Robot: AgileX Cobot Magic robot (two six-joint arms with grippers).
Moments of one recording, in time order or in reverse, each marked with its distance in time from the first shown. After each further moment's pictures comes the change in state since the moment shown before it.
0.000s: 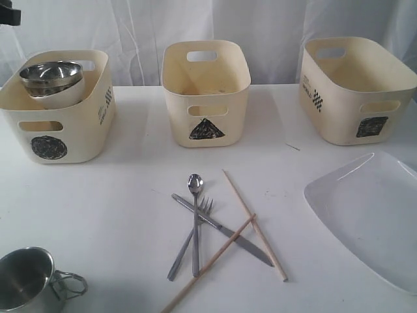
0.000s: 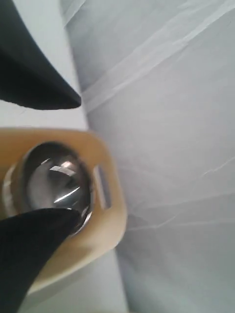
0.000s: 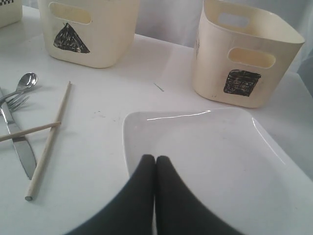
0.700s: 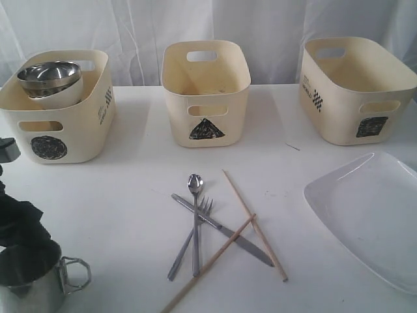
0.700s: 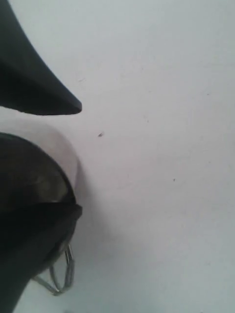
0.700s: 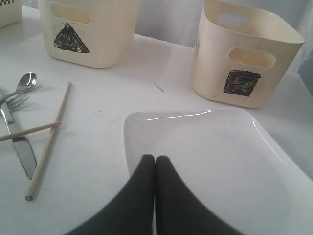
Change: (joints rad) left arm 0.000 -0.061 0.557 -0.286 0.603 0.116; right arm 0.000 0.000 0.000 0.000 0.000 0.000
